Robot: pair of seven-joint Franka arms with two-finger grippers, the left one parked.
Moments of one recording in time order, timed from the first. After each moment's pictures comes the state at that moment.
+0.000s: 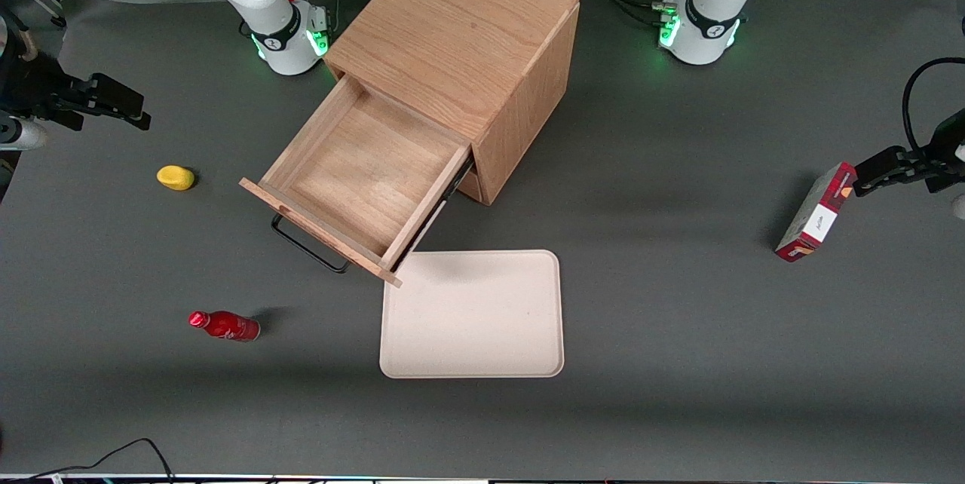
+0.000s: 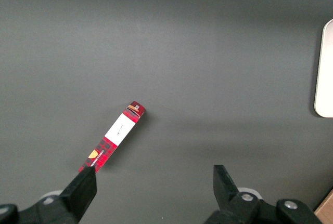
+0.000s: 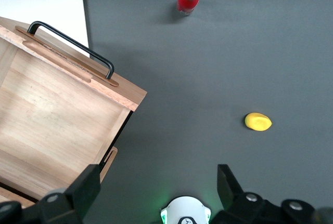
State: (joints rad) arm -0.06 0.02 0.14 -1.40 0.00 1.31 0.12
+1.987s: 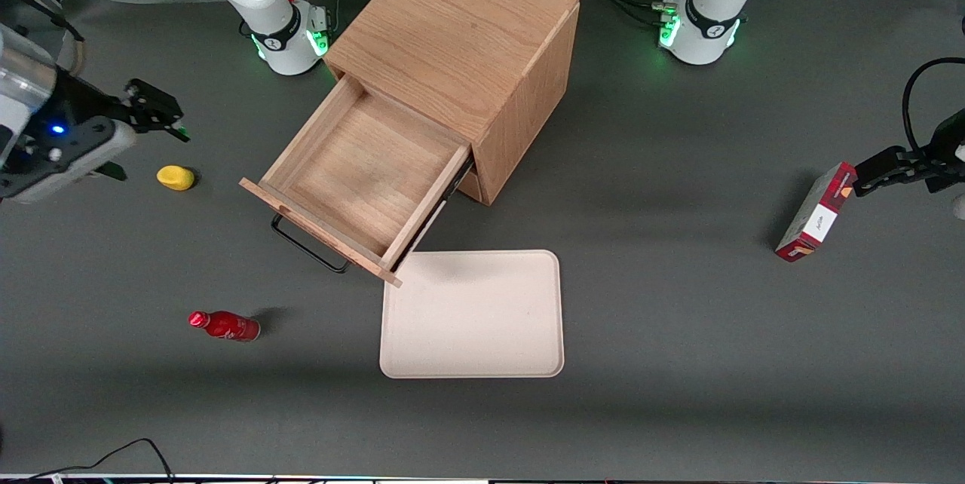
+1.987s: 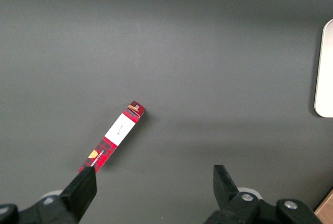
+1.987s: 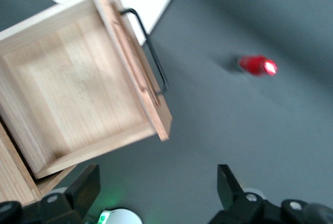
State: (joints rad) arm -0.04 0.23 0.28 -1.18 0.00 1.32 -0.40
